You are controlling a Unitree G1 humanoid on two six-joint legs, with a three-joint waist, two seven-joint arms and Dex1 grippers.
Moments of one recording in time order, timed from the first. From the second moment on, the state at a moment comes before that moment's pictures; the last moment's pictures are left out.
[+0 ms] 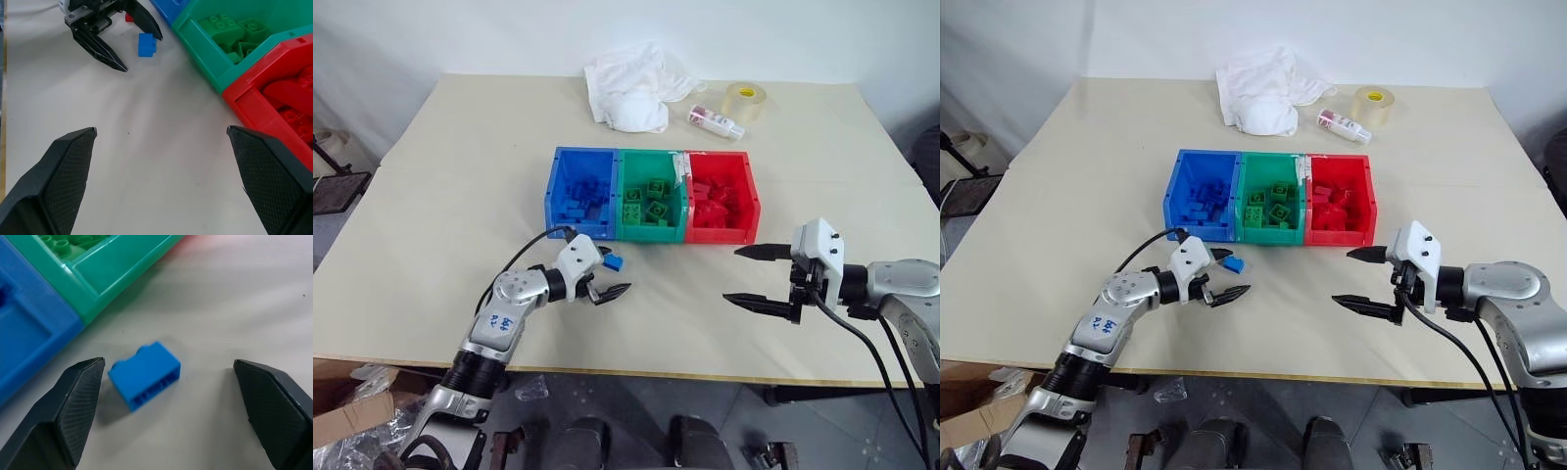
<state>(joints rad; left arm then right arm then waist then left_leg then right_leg) -0.48 0.40 -0.20 0.13 -0.08 0.23 -0.72 -0.25 -0.89 -0.13 -0.26 0.50 0.46 1.10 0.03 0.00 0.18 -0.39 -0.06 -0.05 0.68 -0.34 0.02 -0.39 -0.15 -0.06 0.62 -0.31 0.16</state>
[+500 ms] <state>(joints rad) -0.47 0.35 -0.14 0.10 -0.14 0.15 -0.74 -0.23 -0.86 -0.13 -0.29 0.52 0.47 1.05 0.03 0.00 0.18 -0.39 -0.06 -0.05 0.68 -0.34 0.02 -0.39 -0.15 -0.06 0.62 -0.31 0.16</state>
